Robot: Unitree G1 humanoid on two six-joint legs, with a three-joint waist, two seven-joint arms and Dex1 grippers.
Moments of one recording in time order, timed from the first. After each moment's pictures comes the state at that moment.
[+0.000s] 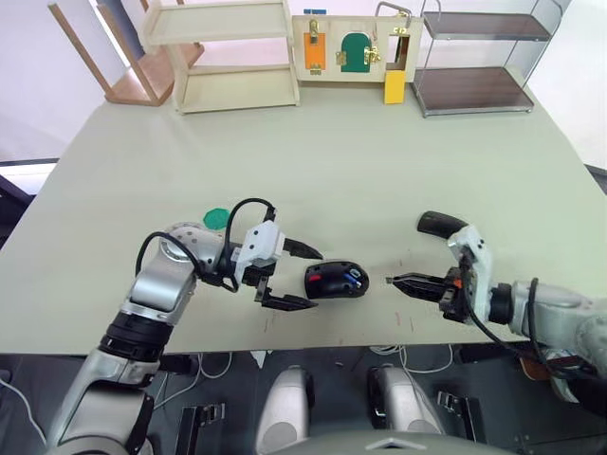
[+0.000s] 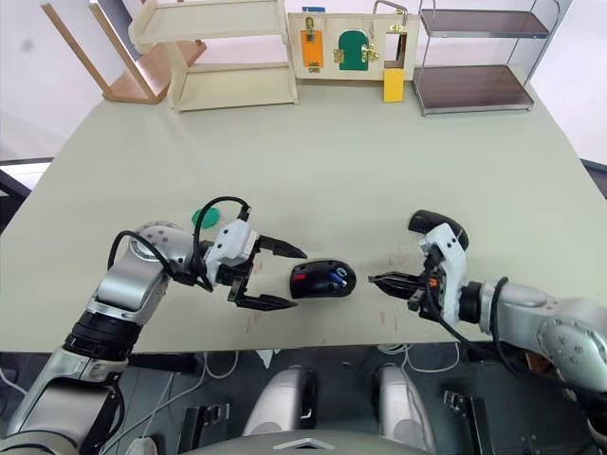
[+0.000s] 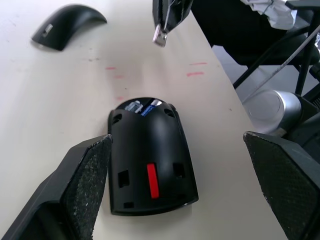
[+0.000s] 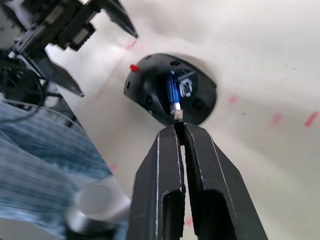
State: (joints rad) left arm -0.42 0.71 -0.20 -0.01 -0.32 0.19 -1.45; right arm -0.03 -0.84 0.02 -0.57 1.08 0.80 0.48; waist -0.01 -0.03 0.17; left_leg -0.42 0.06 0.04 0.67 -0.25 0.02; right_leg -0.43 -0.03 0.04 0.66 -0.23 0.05
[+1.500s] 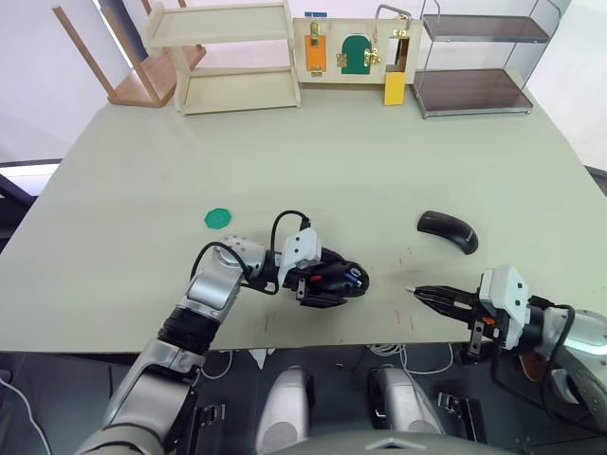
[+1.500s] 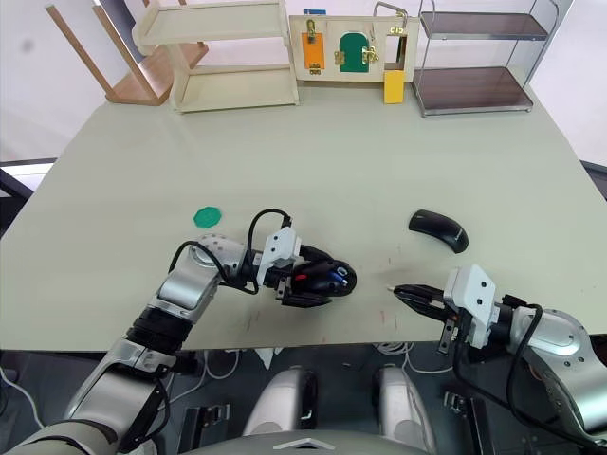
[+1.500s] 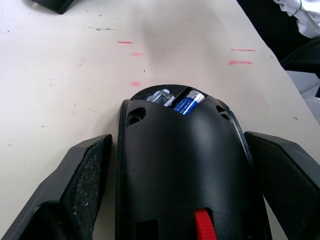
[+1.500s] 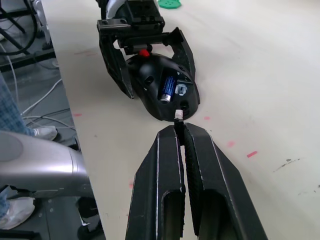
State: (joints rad) left arm -0.49 0.51 -0.31 0.19 -0.17 0.18 -1.32; right arm 0.22 -0.75 -0.04 -0.51 0.47 0.17 0.91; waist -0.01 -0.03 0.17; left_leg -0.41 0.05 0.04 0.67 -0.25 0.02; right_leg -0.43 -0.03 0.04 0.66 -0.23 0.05
